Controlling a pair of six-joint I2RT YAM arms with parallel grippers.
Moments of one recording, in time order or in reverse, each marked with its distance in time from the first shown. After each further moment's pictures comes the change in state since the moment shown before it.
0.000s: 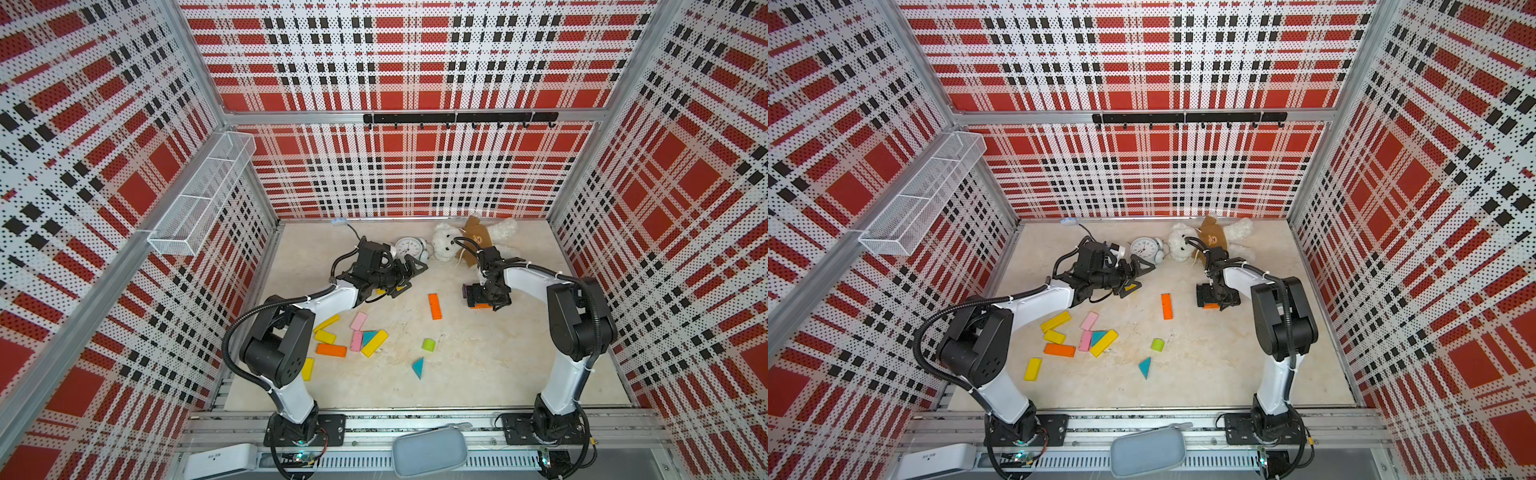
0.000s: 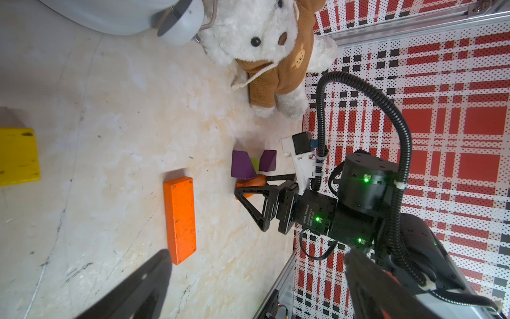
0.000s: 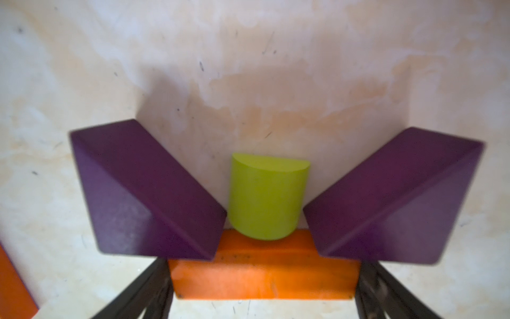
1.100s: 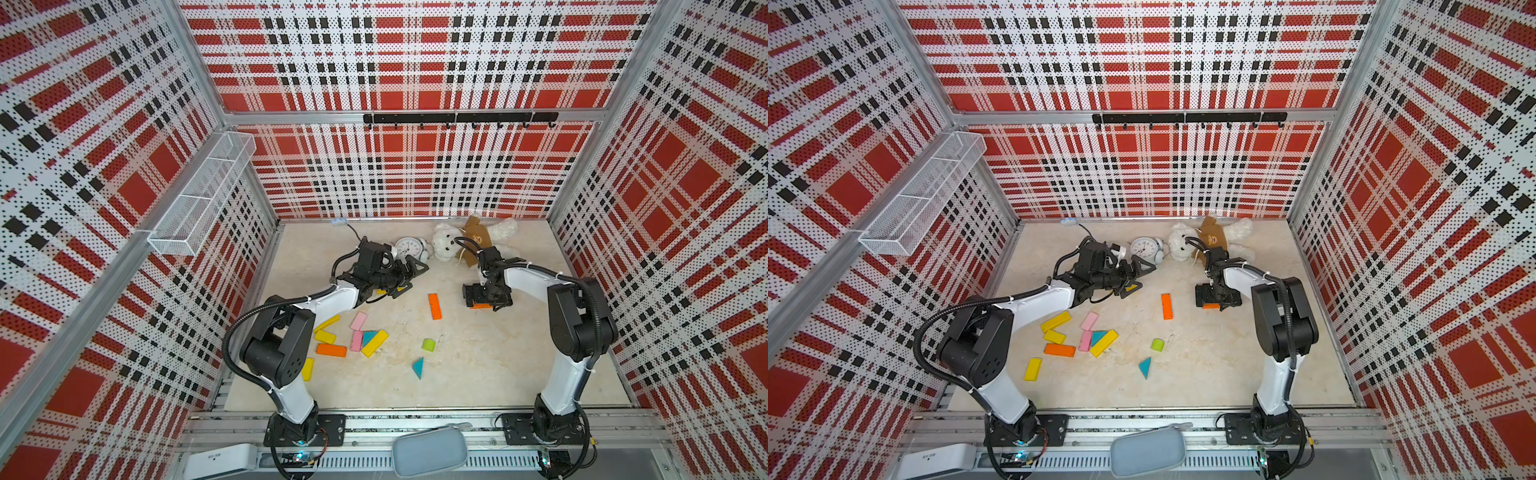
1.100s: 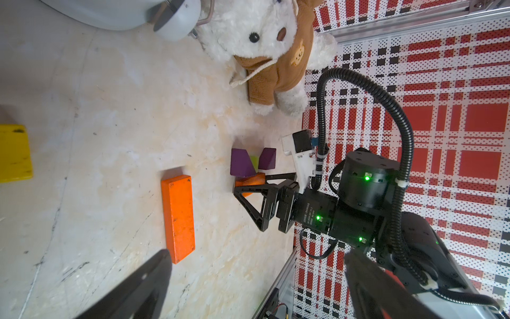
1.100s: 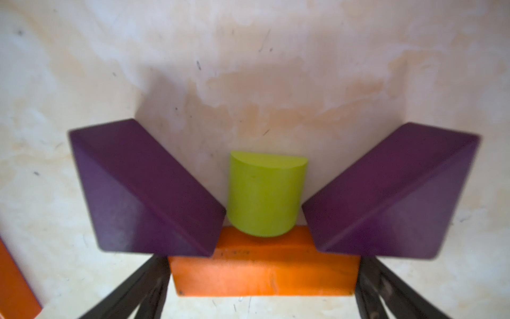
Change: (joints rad) left arm -0.007 0.000 0.000 0.000 0.000 0.001; right arm 0.000 -0.009 -0.008 -0.005 -0.005 0.015
